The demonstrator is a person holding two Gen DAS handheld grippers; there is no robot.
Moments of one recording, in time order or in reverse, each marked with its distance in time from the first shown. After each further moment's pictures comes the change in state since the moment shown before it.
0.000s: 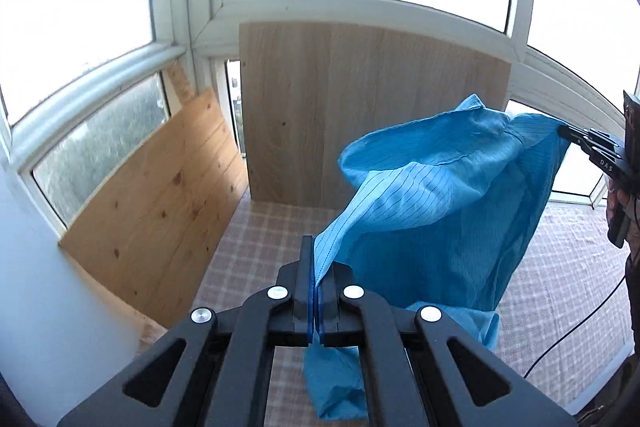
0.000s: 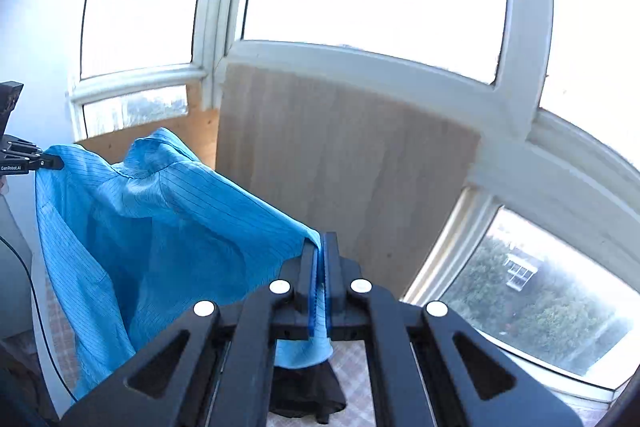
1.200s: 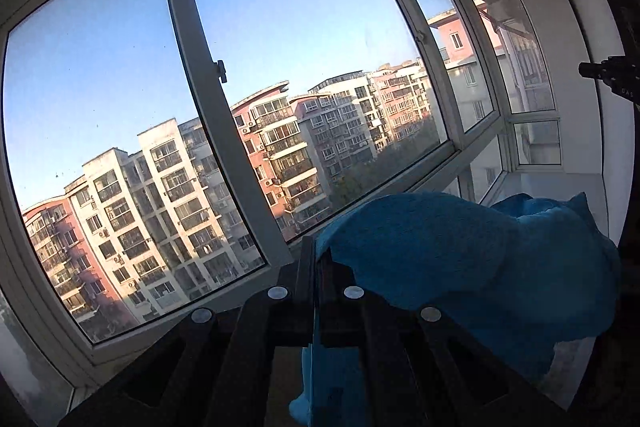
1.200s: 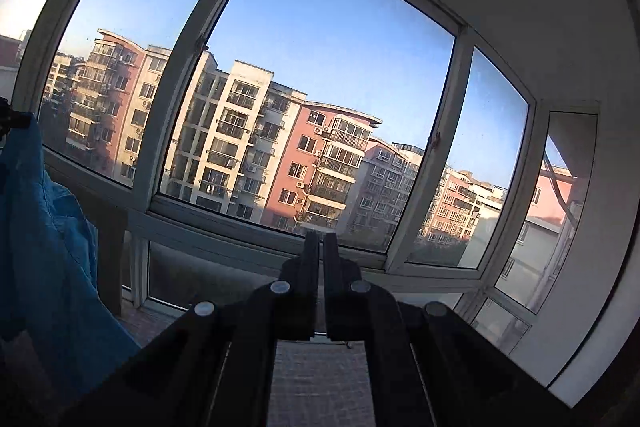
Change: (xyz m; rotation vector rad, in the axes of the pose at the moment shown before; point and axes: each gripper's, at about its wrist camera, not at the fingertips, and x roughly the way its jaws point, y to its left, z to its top) left arm -0.158 -0.286 0.140 0.605 -0.411 -0.416; right arm -0.481 -0.098 0.044 0.111 0.029 -0.804
